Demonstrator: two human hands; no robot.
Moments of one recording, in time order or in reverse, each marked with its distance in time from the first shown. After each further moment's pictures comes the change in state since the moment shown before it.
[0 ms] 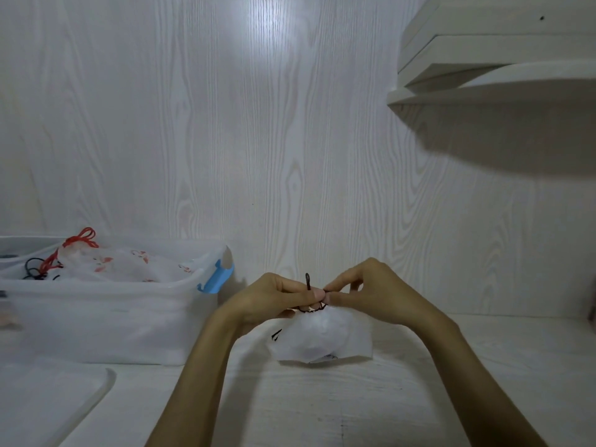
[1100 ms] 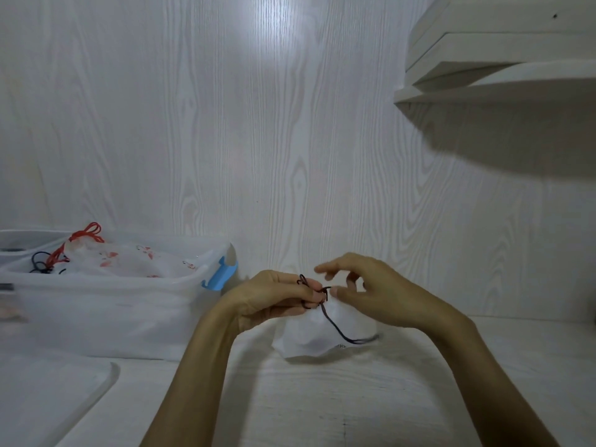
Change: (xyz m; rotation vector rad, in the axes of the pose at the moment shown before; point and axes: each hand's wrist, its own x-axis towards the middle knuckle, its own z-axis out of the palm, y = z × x) left_hand -0.009 0.010 -0.002 -0.320 0.048 -0.123; right_hand -0.006 -0.012 -0.005 -0.082 -0.071 -0.123
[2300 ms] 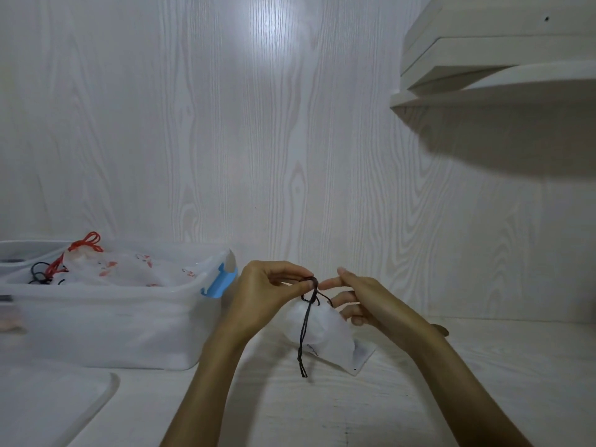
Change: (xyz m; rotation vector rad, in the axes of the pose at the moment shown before) left_hand 0.014 -0.018 -0.003 0.365 0.337 0.624; right_hand 0.015 0.015 0.026 0.723 0.047 0.468
